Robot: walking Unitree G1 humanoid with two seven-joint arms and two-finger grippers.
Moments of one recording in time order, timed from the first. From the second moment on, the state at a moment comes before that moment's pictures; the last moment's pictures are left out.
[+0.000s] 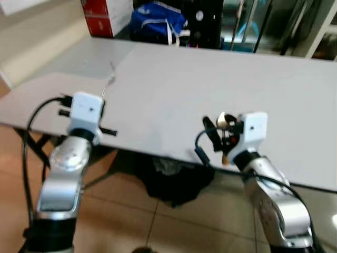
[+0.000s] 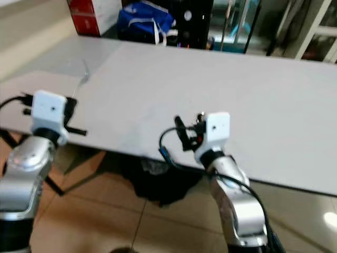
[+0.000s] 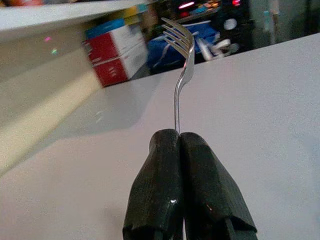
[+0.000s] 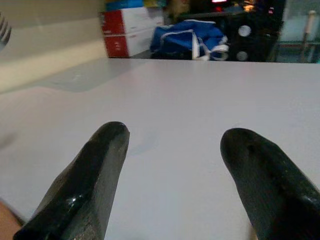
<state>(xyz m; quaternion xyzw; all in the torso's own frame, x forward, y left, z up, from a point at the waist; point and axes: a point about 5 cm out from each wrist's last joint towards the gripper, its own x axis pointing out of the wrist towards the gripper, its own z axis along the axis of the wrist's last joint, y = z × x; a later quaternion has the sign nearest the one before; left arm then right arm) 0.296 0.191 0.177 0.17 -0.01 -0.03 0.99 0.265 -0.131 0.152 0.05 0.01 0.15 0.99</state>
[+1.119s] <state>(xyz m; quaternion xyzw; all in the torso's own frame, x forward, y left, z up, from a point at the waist) 0.368 0.164 0.119 0.53 0.08 -0.05 0.84 0.239 -0.126 0.146 0.02 0.06 0.28 0.96</state>
